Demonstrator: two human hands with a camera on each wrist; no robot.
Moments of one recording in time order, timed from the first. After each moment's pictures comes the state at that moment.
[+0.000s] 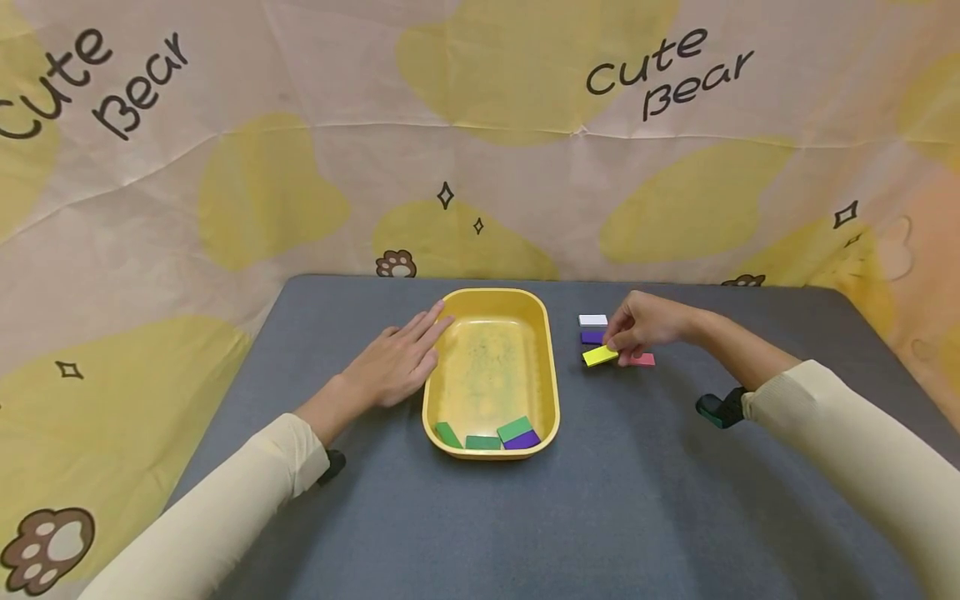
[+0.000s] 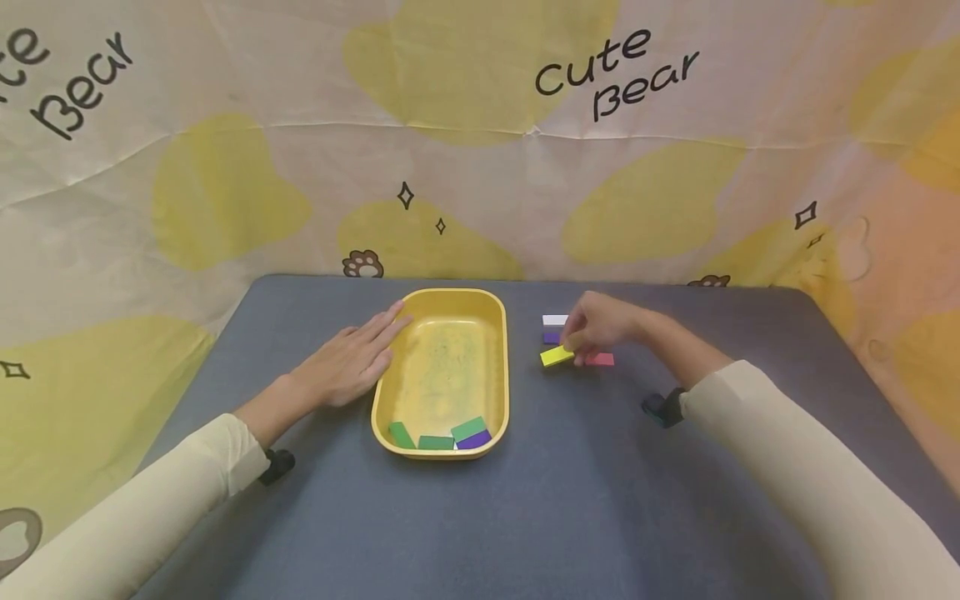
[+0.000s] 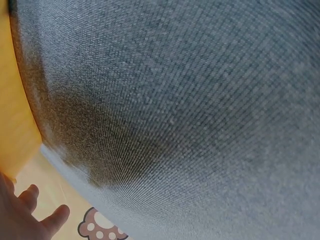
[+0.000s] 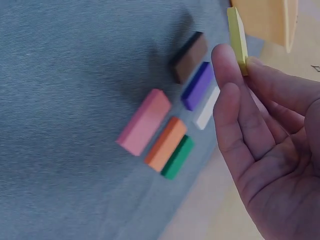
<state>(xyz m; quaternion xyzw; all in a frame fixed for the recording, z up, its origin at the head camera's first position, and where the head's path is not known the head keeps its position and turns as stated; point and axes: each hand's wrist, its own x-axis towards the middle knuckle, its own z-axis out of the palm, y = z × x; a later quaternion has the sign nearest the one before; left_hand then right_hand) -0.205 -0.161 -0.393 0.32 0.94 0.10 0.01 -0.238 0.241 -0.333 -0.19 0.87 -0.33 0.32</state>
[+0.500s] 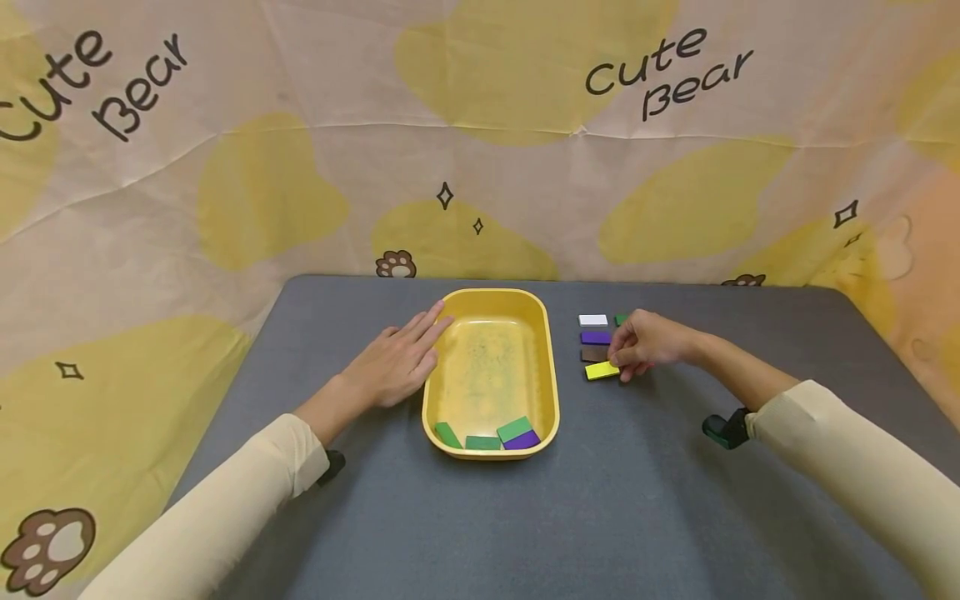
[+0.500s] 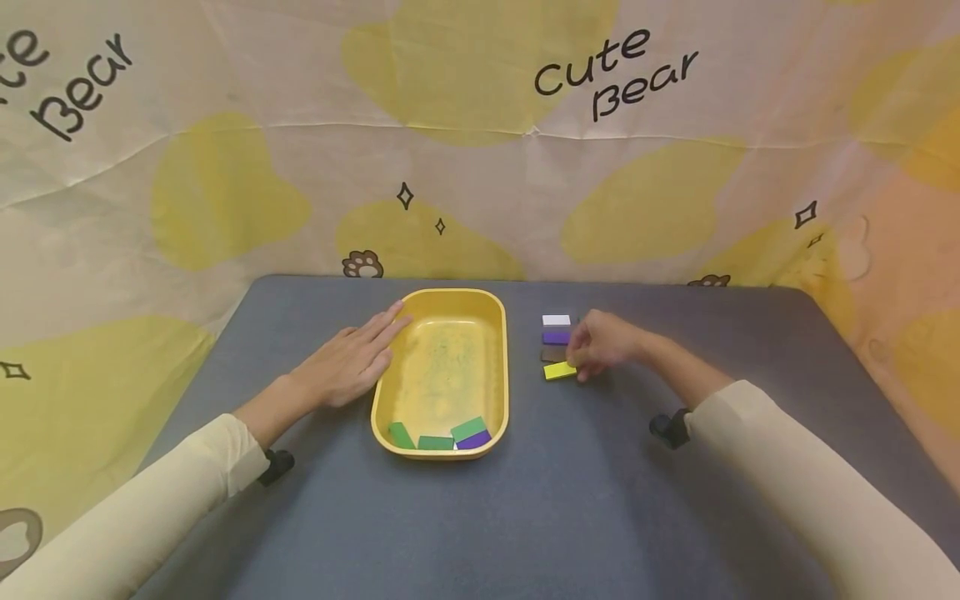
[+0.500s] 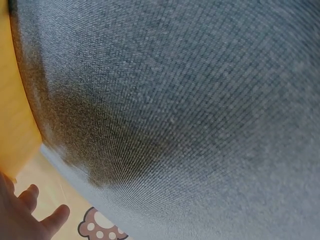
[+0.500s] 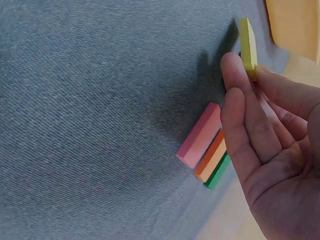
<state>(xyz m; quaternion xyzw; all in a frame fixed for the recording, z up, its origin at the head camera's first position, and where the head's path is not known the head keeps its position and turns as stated) -0.206 -0.162 -0.394 0.32 0.94 0.10 0.02 -0.226 0.250 -0.360 -0.19 0.86 -0.35 0.31</state>
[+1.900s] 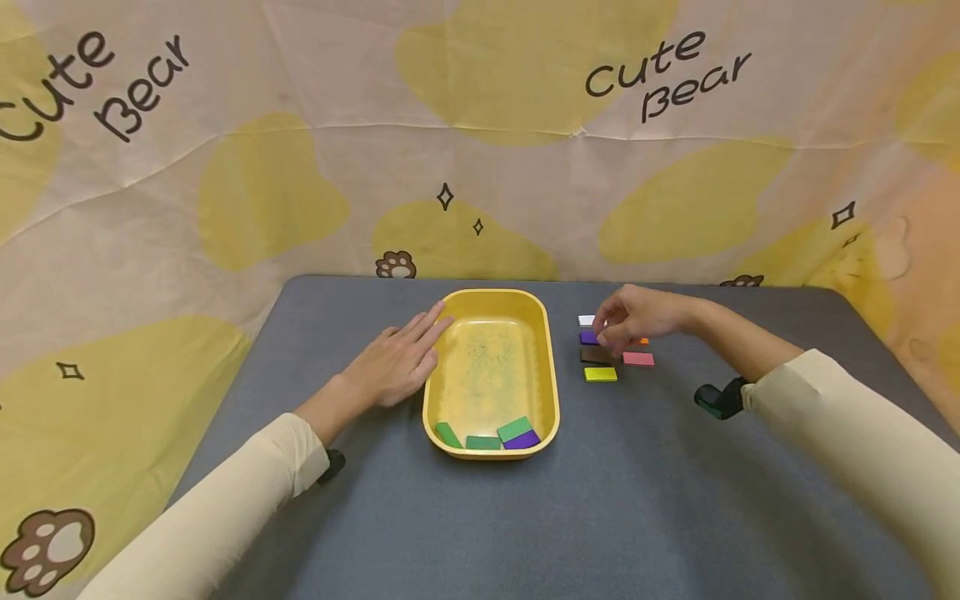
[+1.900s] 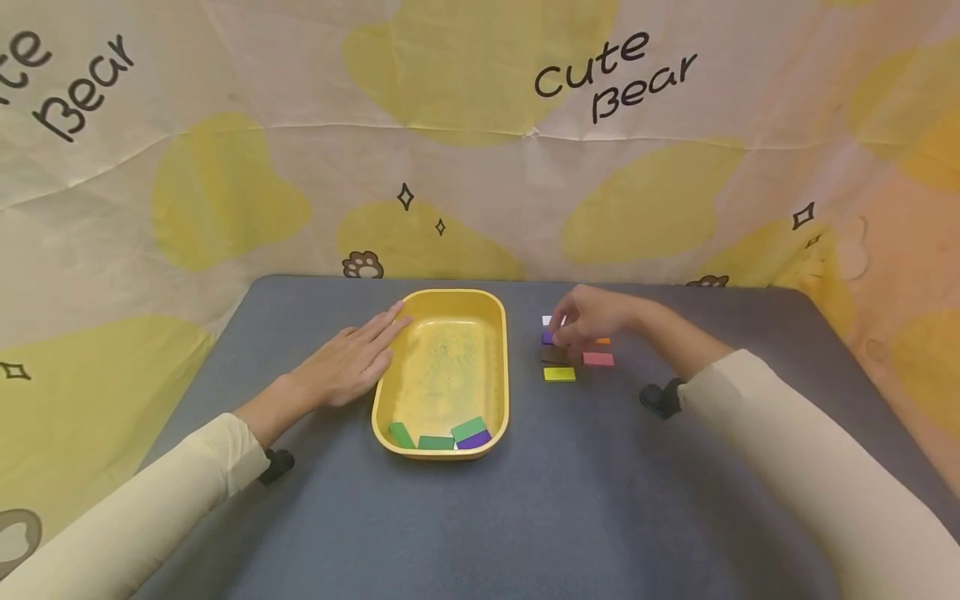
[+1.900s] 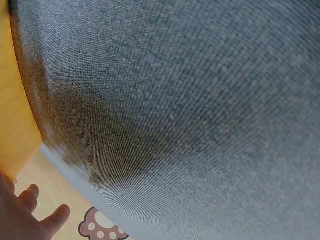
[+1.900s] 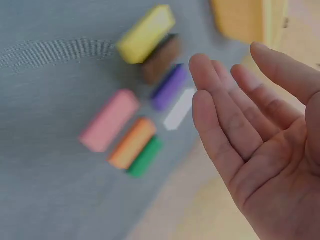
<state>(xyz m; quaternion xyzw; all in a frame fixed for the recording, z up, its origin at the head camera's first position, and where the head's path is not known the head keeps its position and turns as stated) -0.205 -0.162 -0.393 0.32 0.94 0.09 0.02 -0.243 0.231 -0.315 -0.23 0.87 -0.30 0.33</state>
